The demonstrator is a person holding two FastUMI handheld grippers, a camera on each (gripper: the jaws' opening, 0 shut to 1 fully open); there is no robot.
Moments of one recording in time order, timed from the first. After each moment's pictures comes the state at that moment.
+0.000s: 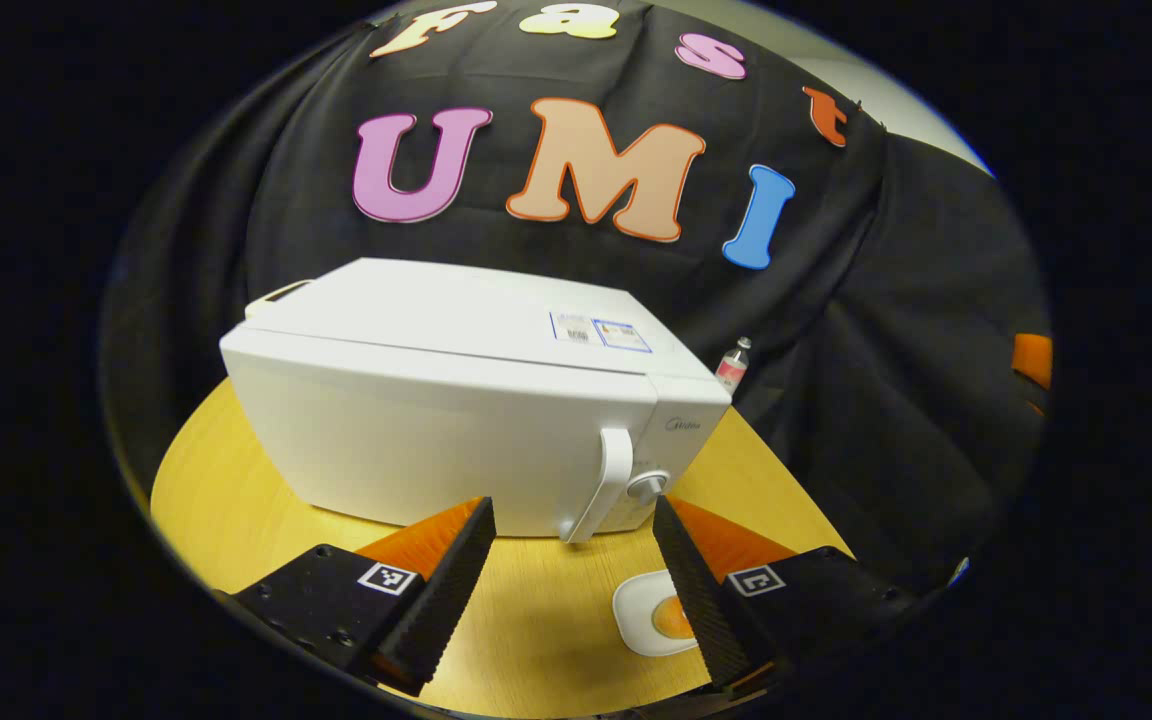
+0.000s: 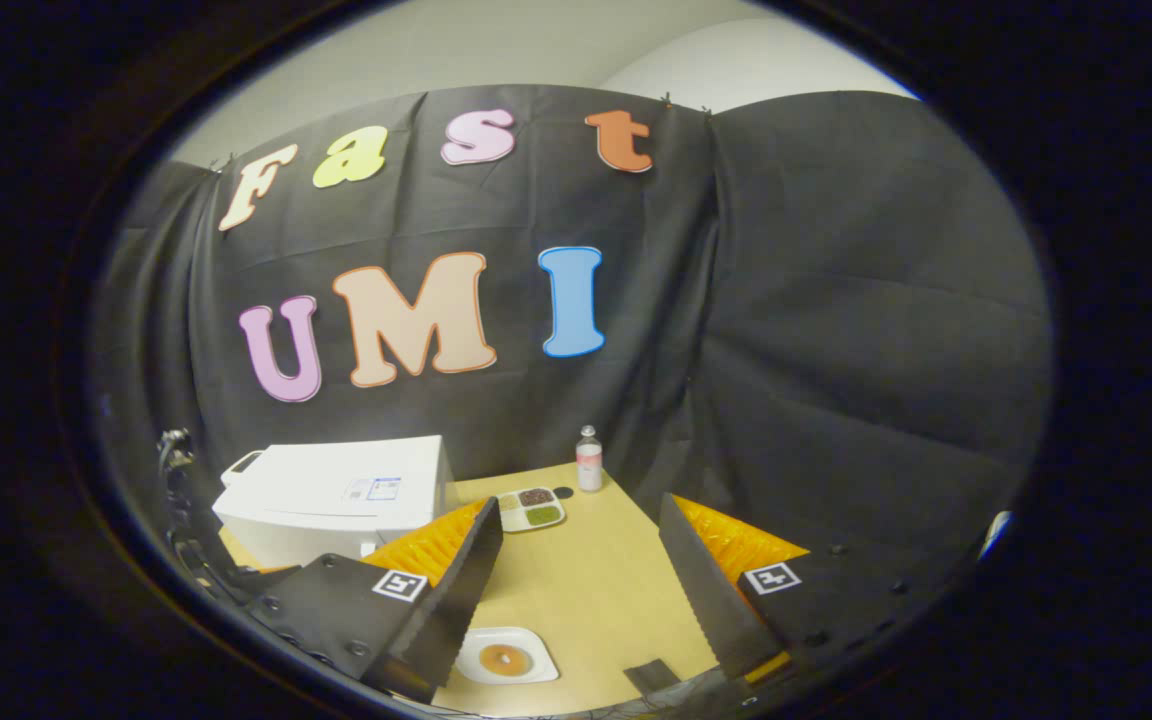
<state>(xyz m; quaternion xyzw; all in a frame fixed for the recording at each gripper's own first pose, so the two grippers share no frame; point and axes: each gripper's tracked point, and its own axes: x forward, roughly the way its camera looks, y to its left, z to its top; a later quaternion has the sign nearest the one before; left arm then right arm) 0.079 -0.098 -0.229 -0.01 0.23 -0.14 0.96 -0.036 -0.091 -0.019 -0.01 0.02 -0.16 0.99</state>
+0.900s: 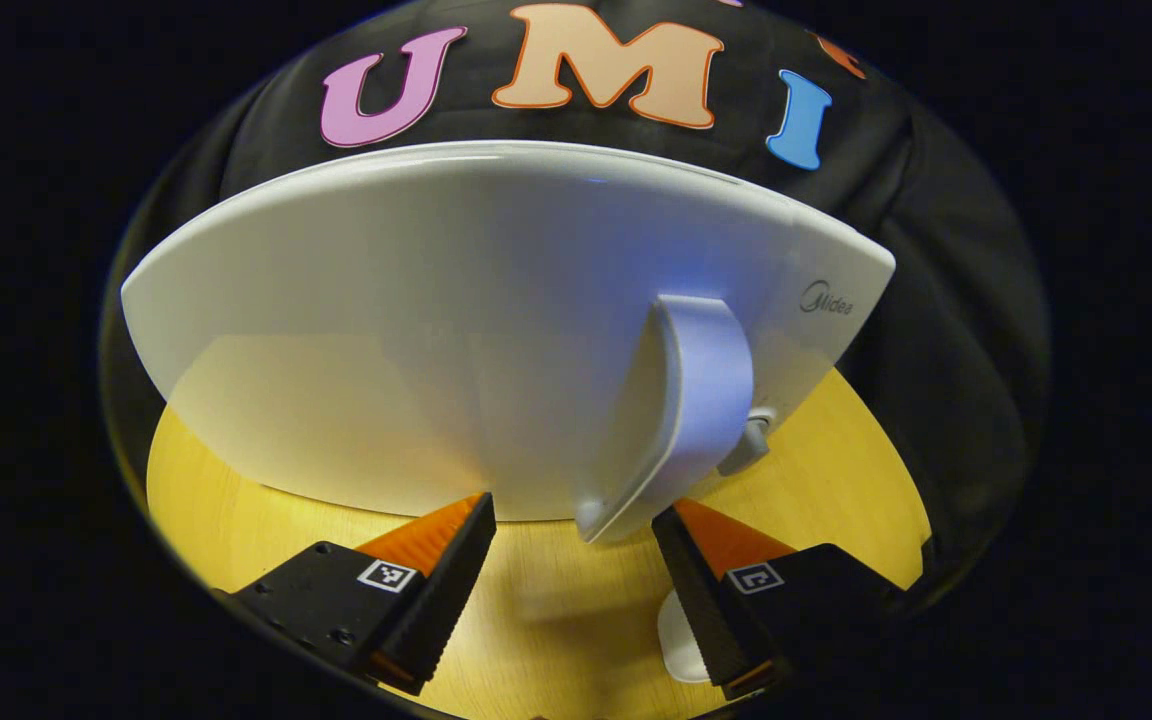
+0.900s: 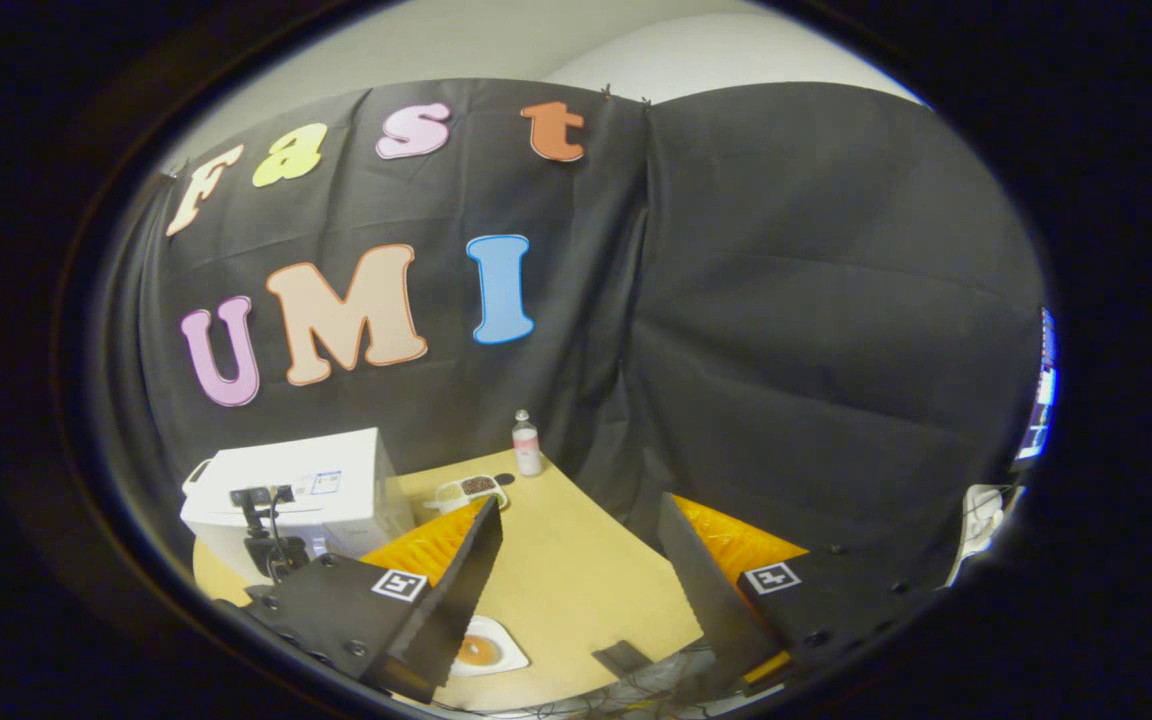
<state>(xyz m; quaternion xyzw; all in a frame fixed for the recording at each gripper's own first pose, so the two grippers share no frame) 0.141 -0.101 -0.330 0.04 0.32 -0.09 0.94 -0.066 -0.126 -0.035 0.01 0.04 -0.24 0.97</state>
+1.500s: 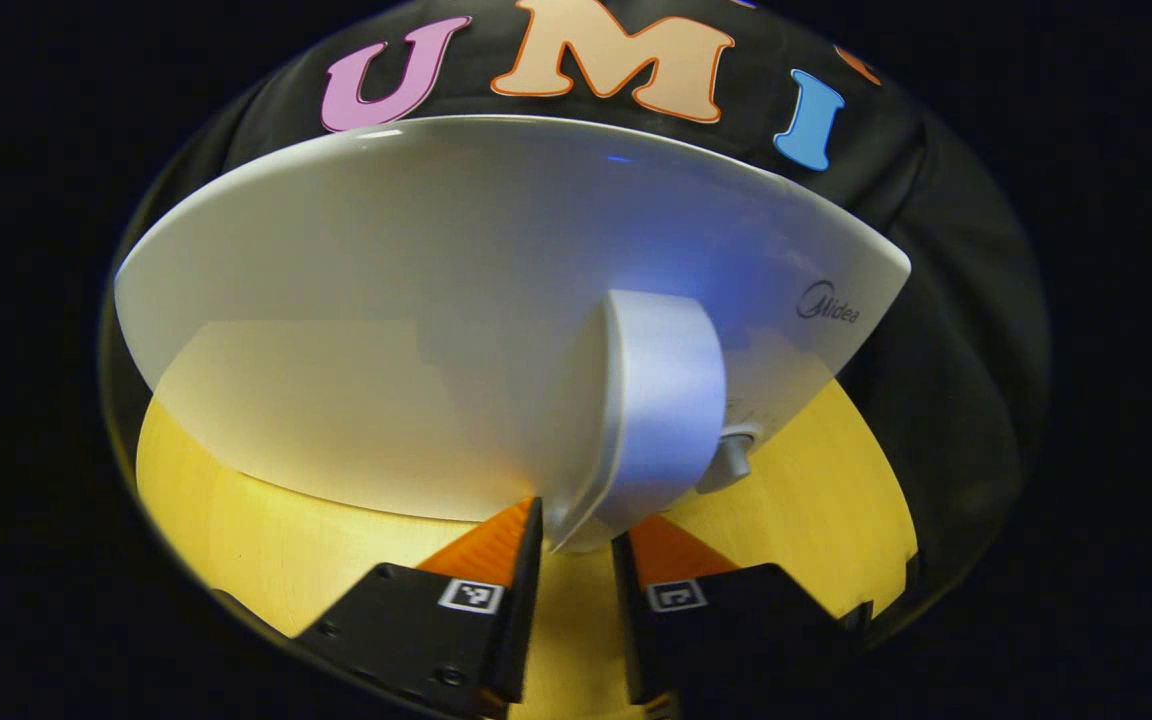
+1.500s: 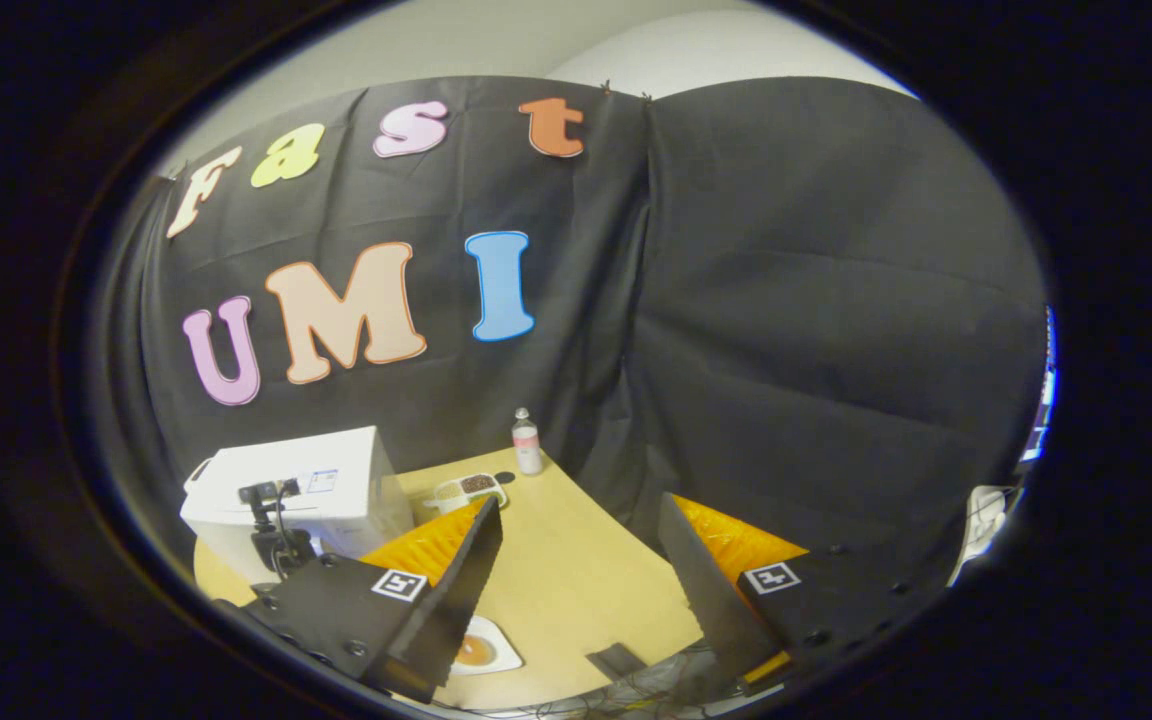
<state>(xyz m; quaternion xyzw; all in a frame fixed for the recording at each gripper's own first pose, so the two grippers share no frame) 0.145 -0.127 -0.338 0.02 0.34 -0.09 0.94 -0.061 -0.141 -0.038 0.02 0.05 -0.23 0.97</state>
